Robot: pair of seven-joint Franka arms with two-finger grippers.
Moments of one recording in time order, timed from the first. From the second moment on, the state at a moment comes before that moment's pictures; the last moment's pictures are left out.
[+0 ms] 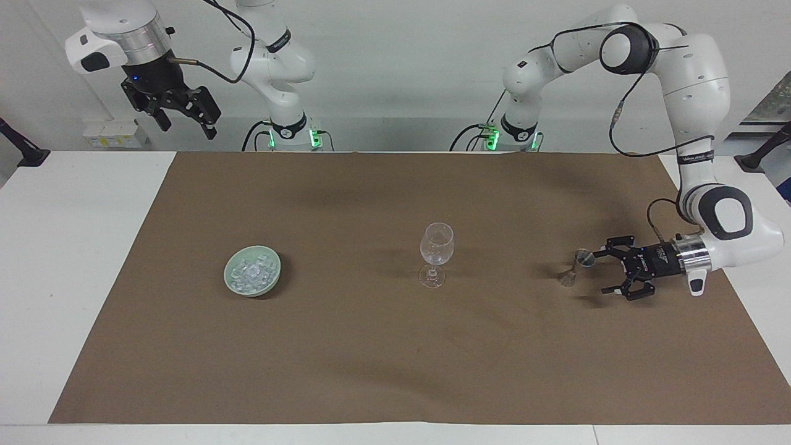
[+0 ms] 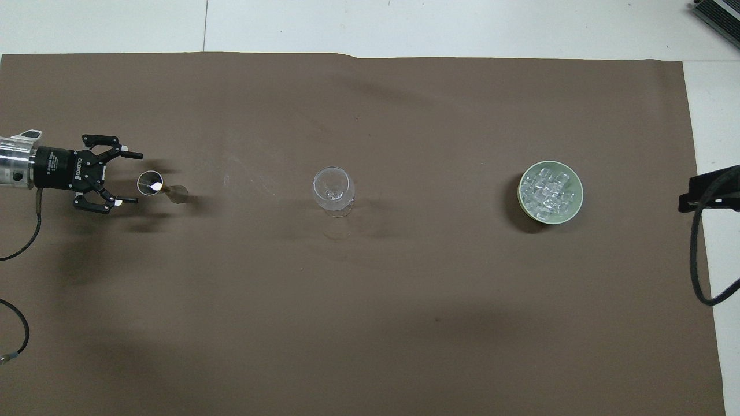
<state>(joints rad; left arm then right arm) 0.59 0.68 -0.32 -1.57 -0.80 1.67 -0.94 -0.02 -0.03 -0.02 -1.44 -0.01 1.37 0.21</state>
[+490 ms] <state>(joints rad) 0.61 0.68 -0.33 -1.65 -0.93 1.70 -0.83 -0.02 -0.03 -0.02 -1.44 -0.01 1.37 0.21</state>
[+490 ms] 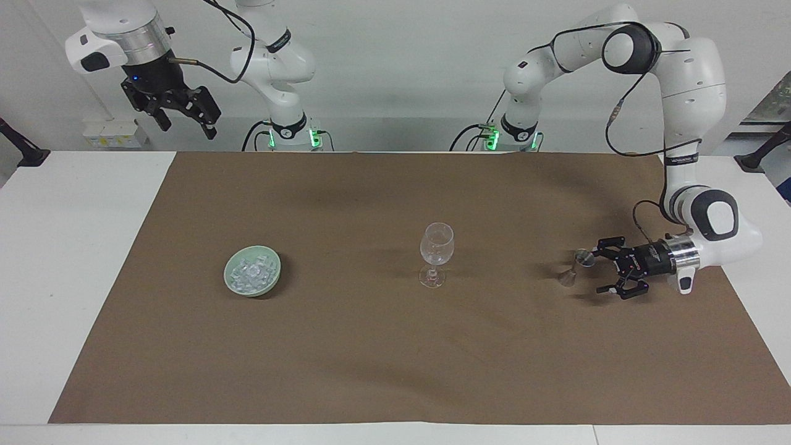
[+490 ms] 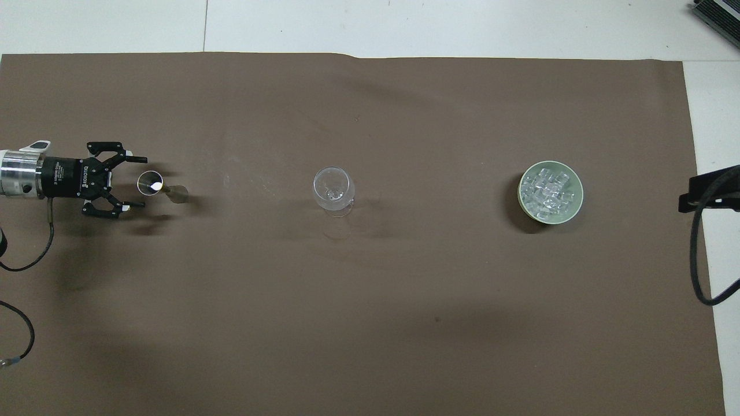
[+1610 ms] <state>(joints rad) 0.61 0.68 -0.34 -1.72 -1.02 1.72 -0.77 -0.02 -0.03 -0.02 -1.44 -0.01 1.37 0.21</state>
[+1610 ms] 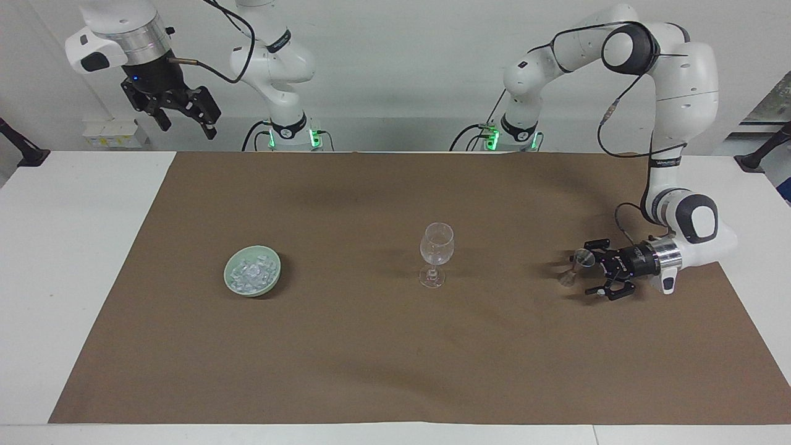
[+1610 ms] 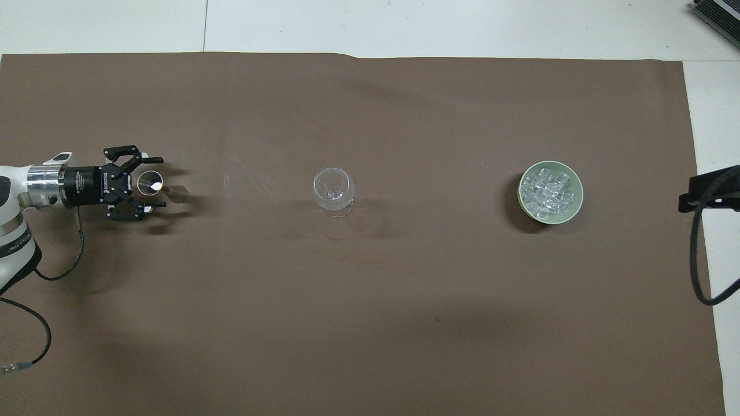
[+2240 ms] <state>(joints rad) 0.61 0.68 -0.34 -1.72 -1.02 1.72 -0.77 -0.02 -0.03 -0.02 -1.44 -0.01 1.37 0.21</state>
